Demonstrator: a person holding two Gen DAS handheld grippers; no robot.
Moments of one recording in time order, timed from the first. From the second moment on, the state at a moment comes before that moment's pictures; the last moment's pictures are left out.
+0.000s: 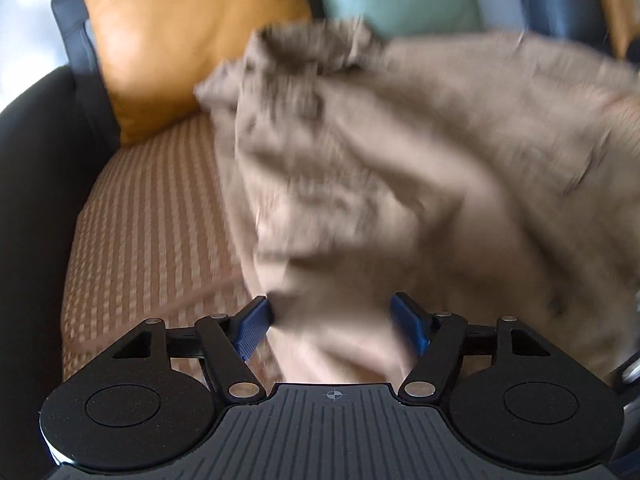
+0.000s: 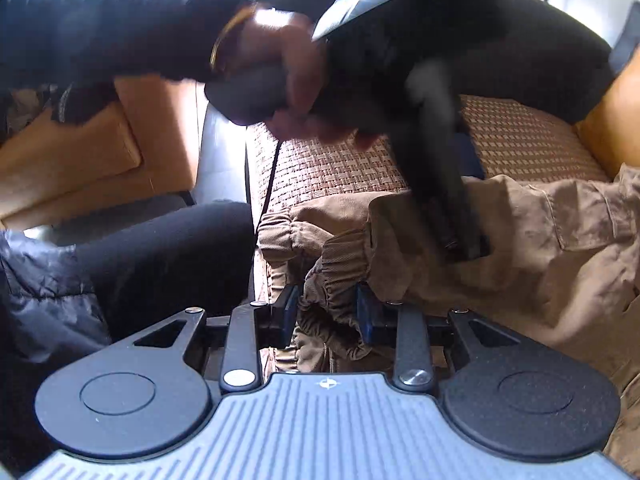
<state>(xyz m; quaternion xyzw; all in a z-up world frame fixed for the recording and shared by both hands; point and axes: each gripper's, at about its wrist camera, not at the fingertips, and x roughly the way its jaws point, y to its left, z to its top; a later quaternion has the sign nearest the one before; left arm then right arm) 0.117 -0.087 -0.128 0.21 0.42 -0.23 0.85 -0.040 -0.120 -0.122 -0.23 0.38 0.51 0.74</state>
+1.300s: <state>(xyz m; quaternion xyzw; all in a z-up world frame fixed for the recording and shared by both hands) 0.053 -0.010 -0.120 -0.11 0.47 -0.22 0.85 0.076 -0.253 -0.181 0.25 0.49 0.24 0.80</state>
